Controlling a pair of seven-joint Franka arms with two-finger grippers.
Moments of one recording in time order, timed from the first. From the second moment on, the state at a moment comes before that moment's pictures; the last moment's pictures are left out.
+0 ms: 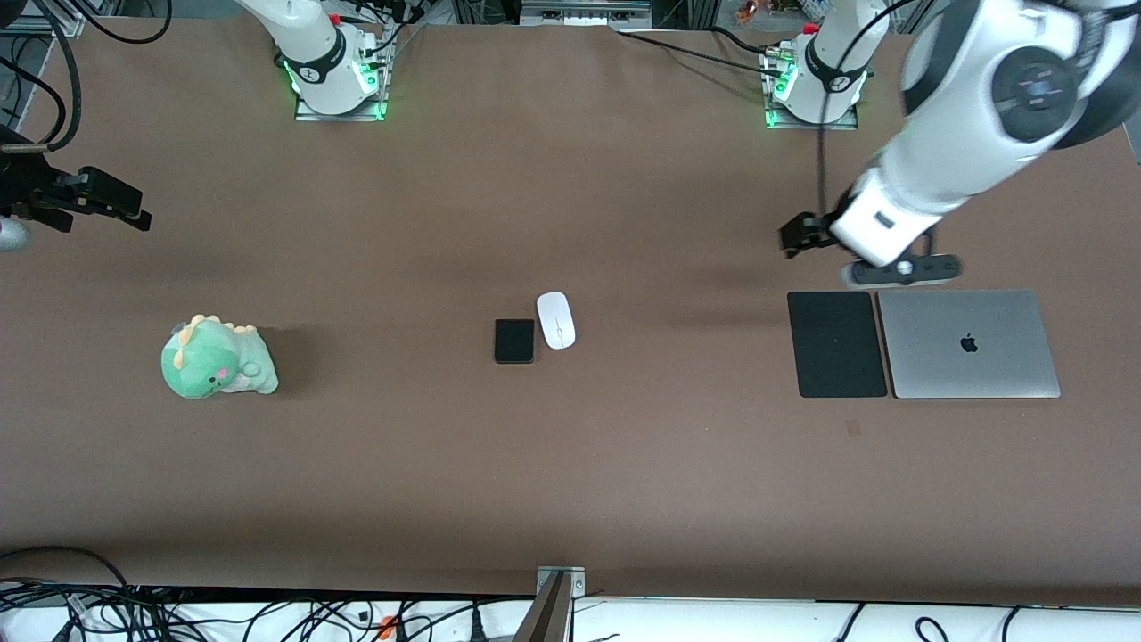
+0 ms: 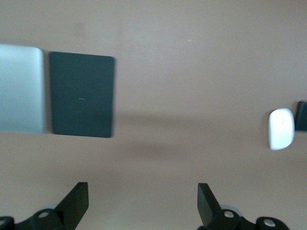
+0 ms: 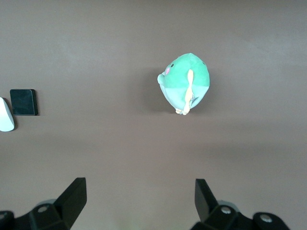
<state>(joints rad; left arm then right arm) -0.02 0.13 -0.35 -1.74 -0.06 1.79 -0.50 0.12 0.08 -0.14 -1.49 0.03 1.52 -0.04</state>
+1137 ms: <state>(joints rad) -0.69 0.84 -0.20 -1.34 0.19 2.13 -1.34 0.12 0.11 -0.14 -1.50 0.04 1.52 -0.04</state>
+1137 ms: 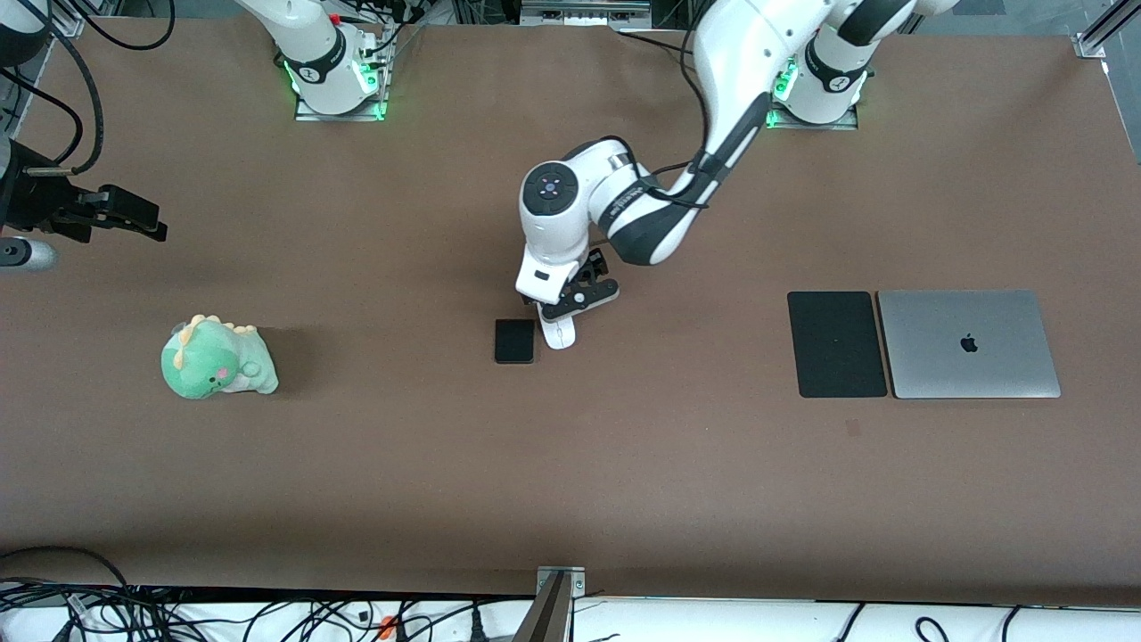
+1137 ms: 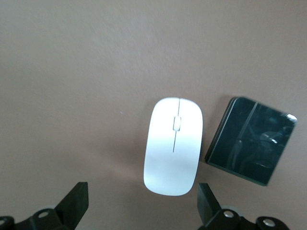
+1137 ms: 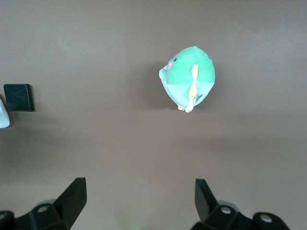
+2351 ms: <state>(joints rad) -0.70 0.94 -0.18 -1.29 0.19 2.26 -1.27 0.12 0.13 -0.13 -1.51 0.04 1.52 -0.04</state>
